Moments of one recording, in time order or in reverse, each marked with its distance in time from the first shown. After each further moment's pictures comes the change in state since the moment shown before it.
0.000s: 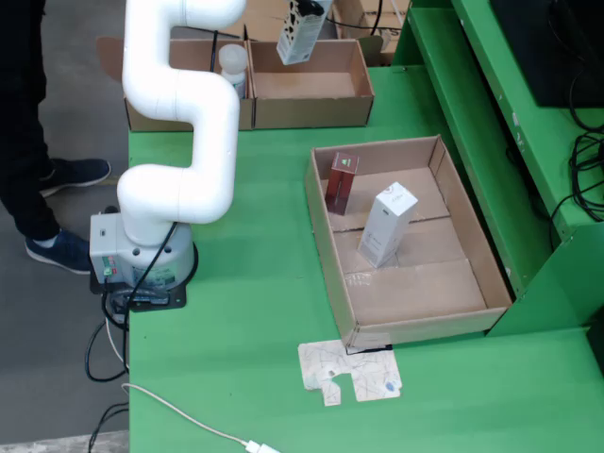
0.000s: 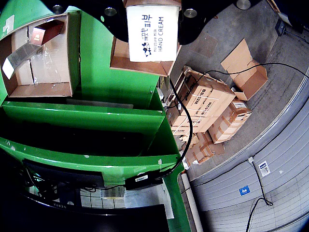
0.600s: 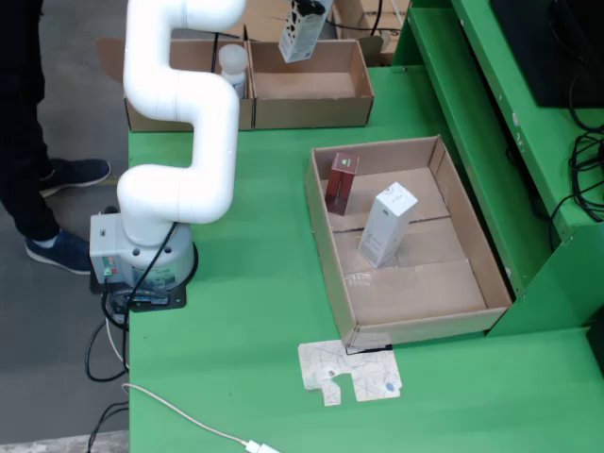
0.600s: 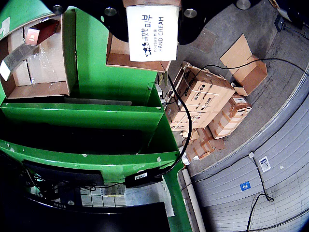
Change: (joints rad) arm 0.005 -0.055 -0.001 0.077 -0.029 0.012
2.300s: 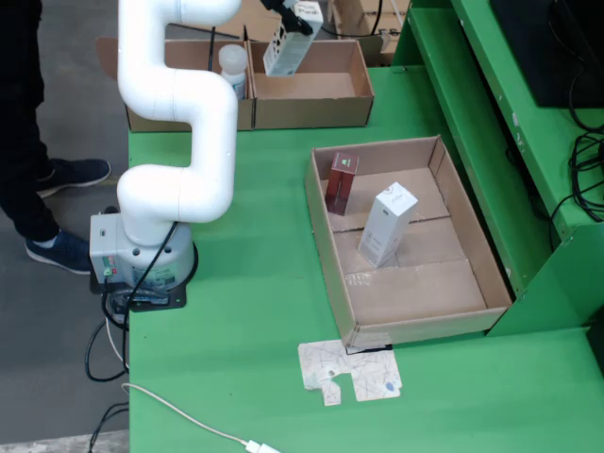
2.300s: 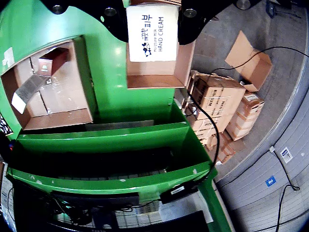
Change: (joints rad) arm 0.021 0.152 -0.002 -0.353 0.038 0.298
